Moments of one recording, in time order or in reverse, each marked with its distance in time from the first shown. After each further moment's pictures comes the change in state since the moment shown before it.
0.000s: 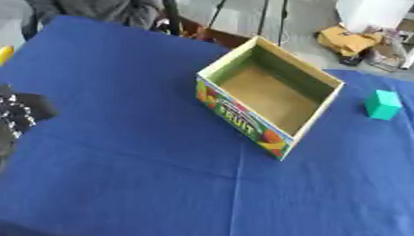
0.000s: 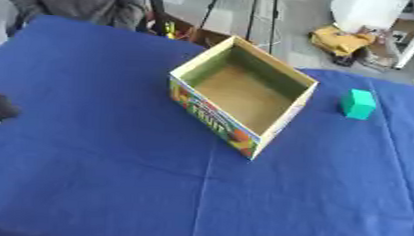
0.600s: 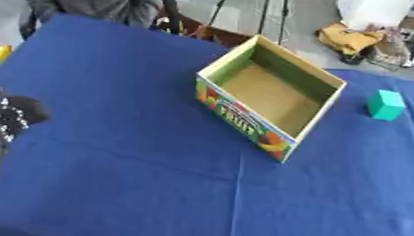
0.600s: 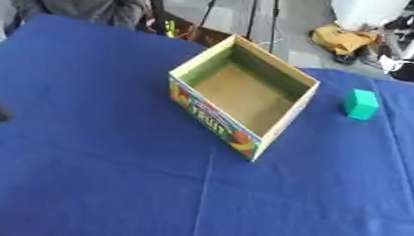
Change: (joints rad) left arm -0.010 0.004 -0.001 -0.005 -0.001 -0.003 -0.012; right arm 0.004 -0.003 -0.005 0.146 0.391 -0.063 0.074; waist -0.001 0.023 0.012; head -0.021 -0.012
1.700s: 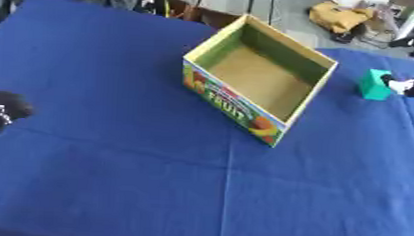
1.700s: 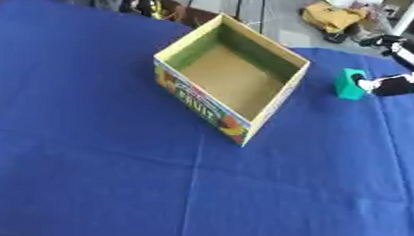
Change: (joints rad) left arm -0.008 0.009 0.000 -0.001 -0.008 -0.013 -0.033; right arm 0.010 -0.004 -0.009 0.049 0.032 -0.027 0.213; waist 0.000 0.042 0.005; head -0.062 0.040
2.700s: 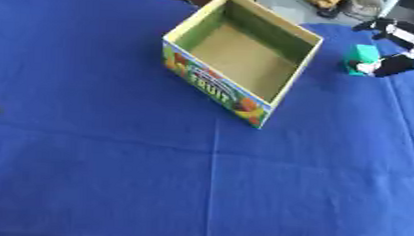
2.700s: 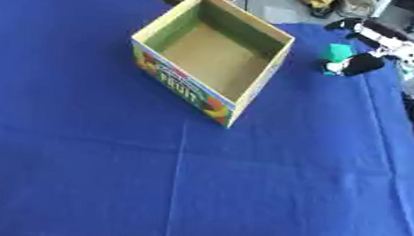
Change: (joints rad) left arm 0.000 0.009 0.000 -0.001 0.001 -0.012 -0.032; right arm 0.000 -0.006 -0.006 -0.016 -0.008 0.025 0.093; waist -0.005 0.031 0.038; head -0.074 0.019
